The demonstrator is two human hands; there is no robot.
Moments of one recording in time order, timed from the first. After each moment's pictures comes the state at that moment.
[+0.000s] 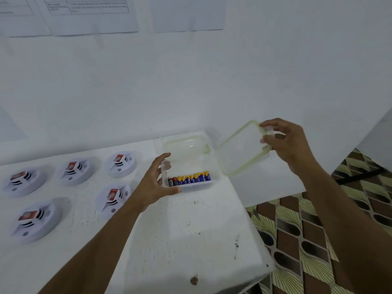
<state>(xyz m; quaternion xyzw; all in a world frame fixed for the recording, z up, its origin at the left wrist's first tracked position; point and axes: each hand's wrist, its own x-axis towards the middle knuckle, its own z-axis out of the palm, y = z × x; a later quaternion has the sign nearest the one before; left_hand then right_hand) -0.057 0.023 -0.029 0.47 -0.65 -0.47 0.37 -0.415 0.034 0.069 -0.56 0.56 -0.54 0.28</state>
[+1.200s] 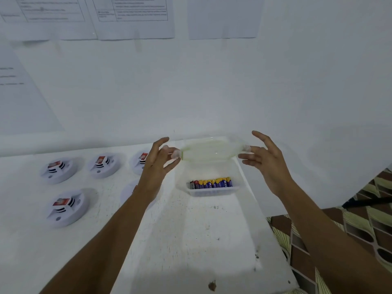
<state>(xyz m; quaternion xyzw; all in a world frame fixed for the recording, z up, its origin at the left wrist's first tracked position) -0.033 0.021 0.015 0.41 -0.49 -0.50 0.59 -0.326 0.020 0.037 -0.49 0.47 -0.56 0.48</state>
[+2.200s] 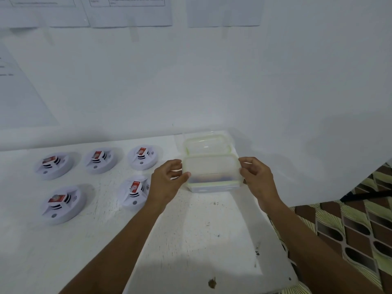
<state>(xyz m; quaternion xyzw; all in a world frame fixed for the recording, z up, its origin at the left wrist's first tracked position) -0.052 0.030 -0.034 0.57 -0.52 -0.40 0.50 -0.309 0.028 -0.032 -0.47 0.59 -0.51 0.41</state>
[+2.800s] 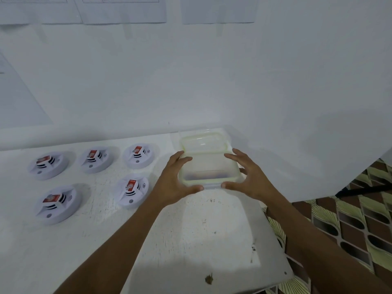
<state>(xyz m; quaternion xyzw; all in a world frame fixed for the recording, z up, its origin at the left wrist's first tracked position) -0.058 0.025 -0.039 0.52 -0.74 -0.27 0.33 -0.323 0.028 -0.030 -0.71 0.52 -0.34 0.33</state>
